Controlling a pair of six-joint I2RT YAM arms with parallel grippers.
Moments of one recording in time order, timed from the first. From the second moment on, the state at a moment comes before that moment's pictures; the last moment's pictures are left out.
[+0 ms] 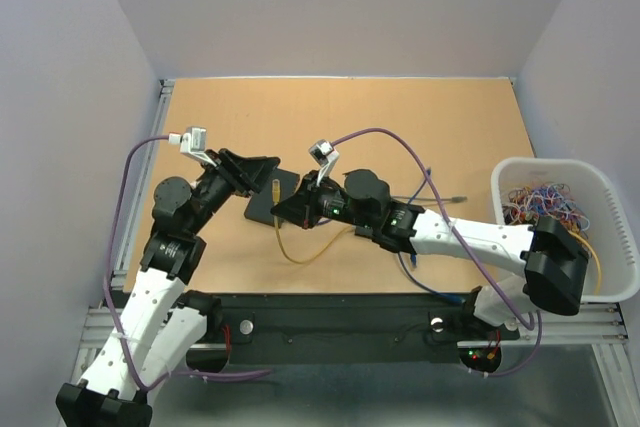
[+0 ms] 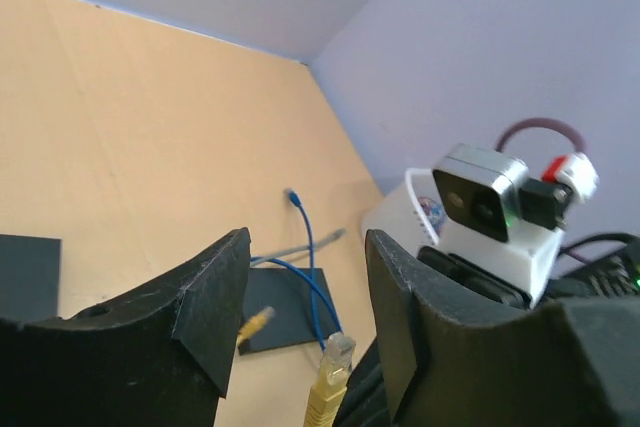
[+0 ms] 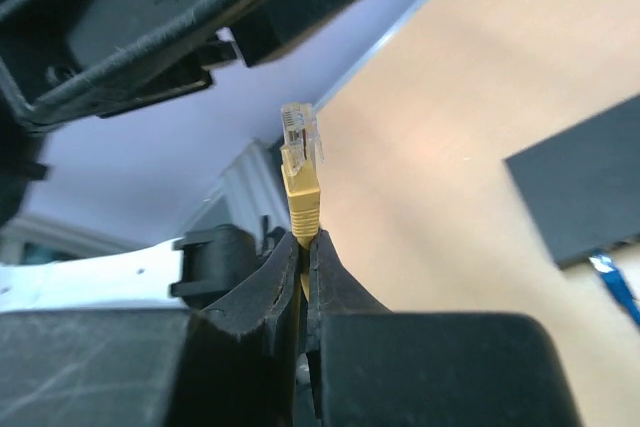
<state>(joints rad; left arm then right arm) -0.29 0.64 0.60 0.14 0.35 -0.78 1.06 1.45 0.97 0.43 -0.14 0.67</state>
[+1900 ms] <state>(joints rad) -0.64 0.86 0.82 -0.33 -0.16 -0.58 1.10 1.56 1.18 -0.04 0.20 0.59</state>
